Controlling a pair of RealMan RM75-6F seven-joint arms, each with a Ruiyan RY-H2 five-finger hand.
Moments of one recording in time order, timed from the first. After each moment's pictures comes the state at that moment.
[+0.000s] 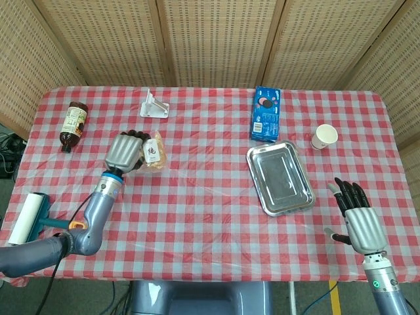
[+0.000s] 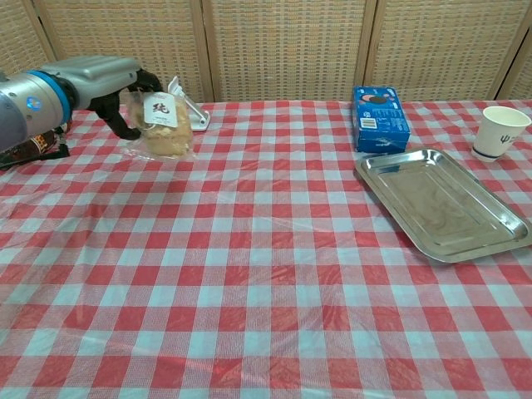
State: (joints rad) left arm -0.89 -1.55 -0.23 -1.33 0.87 1.00 0.54; right arm 0.17 -1.24 0.06 -1.52 -1.57 1.46 0.02
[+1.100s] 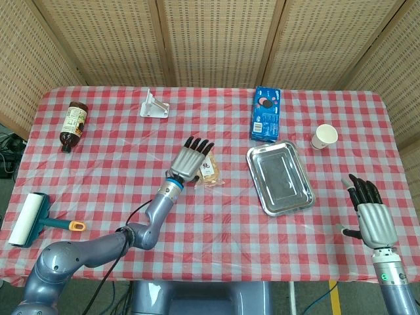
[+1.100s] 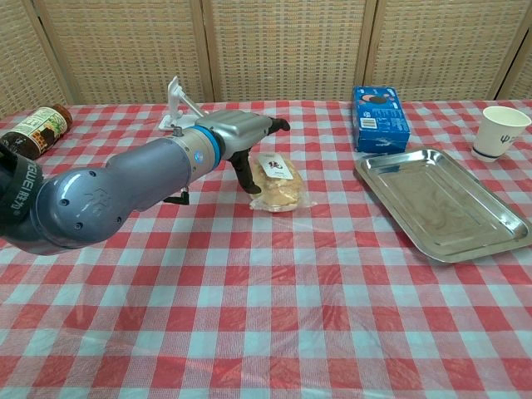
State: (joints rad) left arm -1.14 -1.96 -0.30 -0.90 0.88 0.79 0.54; right arm 0.18 -1.24 0.08 -1.46 -1.49 1.41 0.07
